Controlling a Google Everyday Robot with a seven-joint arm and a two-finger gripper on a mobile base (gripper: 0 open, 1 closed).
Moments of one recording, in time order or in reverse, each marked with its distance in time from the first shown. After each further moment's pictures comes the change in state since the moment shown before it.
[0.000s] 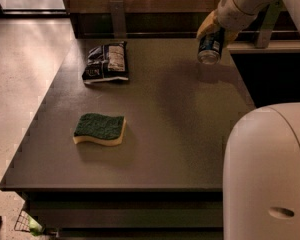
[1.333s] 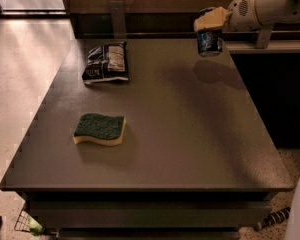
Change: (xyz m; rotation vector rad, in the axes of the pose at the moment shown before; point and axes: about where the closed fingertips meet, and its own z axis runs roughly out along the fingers) arm -0.002 0.036 -0.034 -0.429 -0.271 -0.506
